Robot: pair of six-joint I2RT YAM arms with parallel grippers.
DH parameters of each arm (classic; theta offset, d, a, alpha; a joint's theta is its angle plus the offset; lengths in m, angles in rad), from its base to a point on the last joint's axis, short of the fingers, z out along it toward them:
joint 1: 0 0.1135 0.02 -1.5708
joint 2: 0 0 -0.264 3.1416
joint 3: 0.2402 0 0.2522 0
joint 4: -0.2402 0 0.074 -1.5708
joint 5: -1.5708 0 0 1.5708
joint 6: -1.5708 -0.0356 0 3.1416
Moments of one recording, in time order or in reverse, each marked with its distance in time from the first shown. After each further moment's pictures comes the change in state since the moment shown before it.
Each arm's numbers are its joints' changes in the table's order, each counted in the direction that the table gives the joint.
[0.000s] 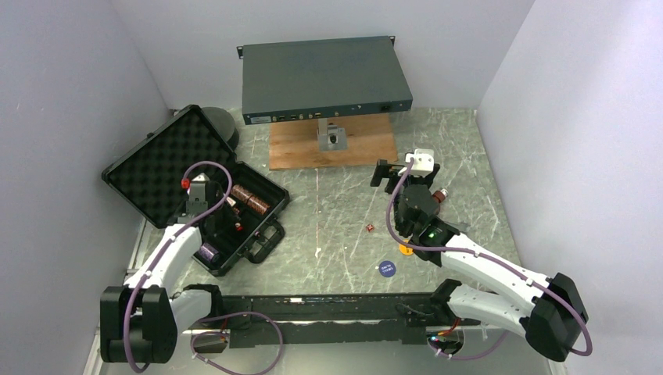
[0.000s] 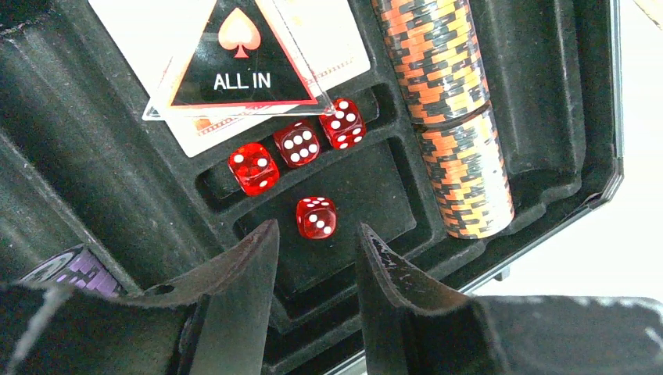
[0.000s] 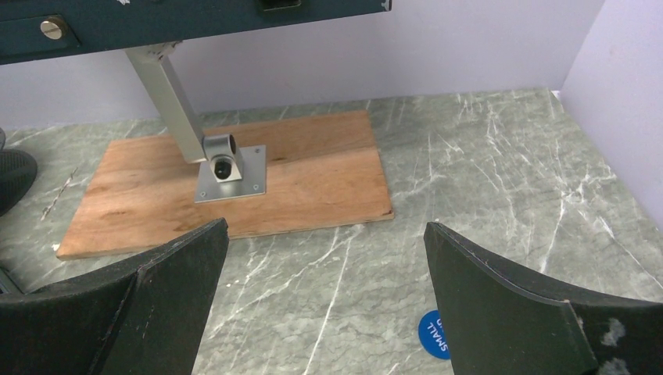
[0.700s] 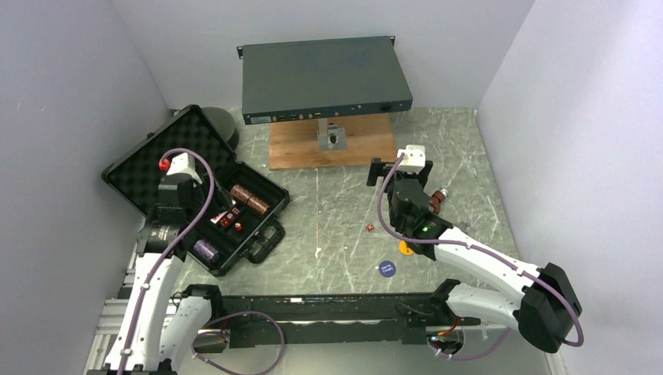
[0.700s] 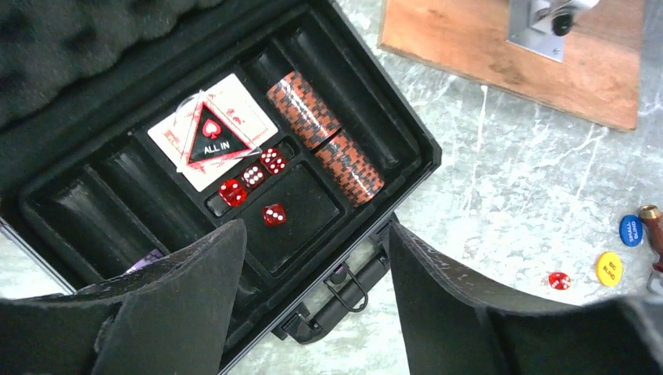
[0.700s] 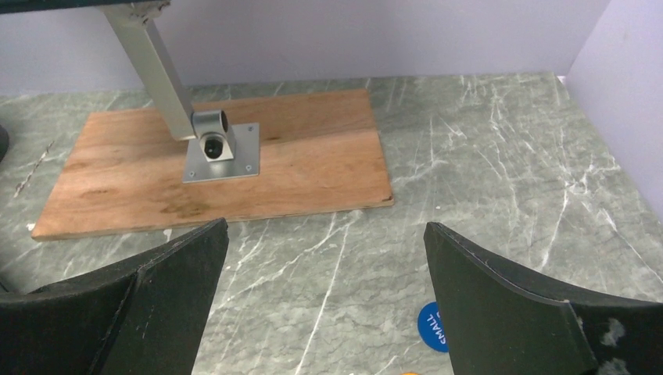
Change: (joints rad) left arm -0.006 -0.330 0.249 -0.262 -0.032 -0.171; right arm -0.016 0.081 0.033 -0.035 0.015 -0.019
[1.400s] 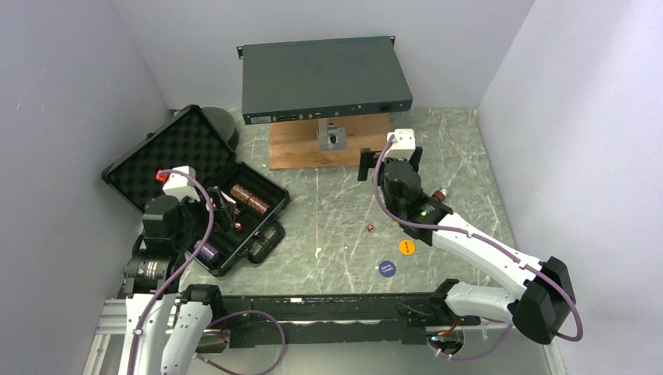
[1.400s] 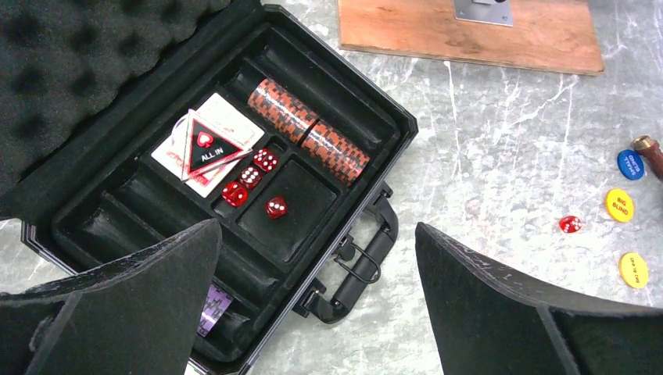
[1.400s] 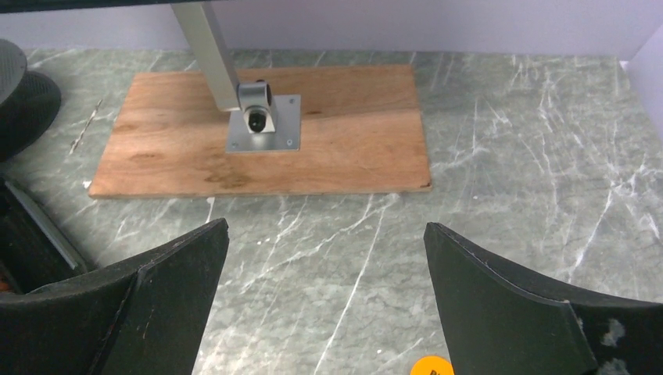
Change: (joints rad) left arm -0.001 -0.235 -0.005 -0.078 -0.095 -0.196; right arm 0.000 0.068 0.216 -0.297 0.106 -0.090
